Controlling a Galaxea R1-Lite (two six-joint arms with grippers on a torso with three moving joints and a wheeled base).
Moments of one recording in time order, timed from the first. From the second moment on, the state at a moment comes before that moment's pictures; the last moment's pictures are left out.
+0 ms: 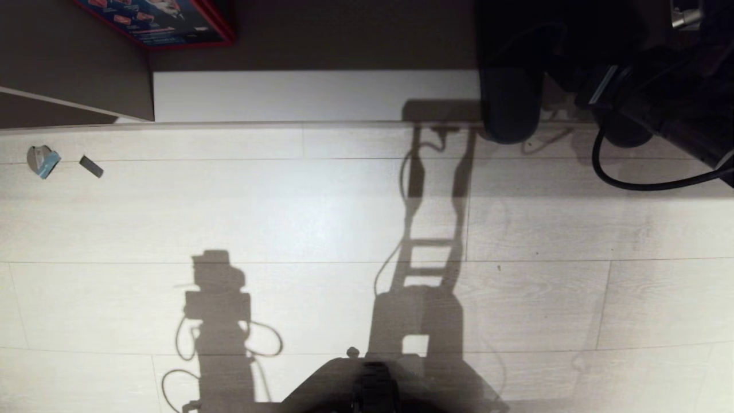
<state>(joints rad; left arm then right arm) 0.00 0.00 0.00 0.00 0.00 -0.01 0.12 1.63 -1.24 -0.73 0.13 -0.02</state>
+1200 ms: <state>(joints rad) 0.00 0.00 0.00 0.00 0.00 -0.01 0.15 1.73 -1.38 -0.79 0.13 0.03</state>
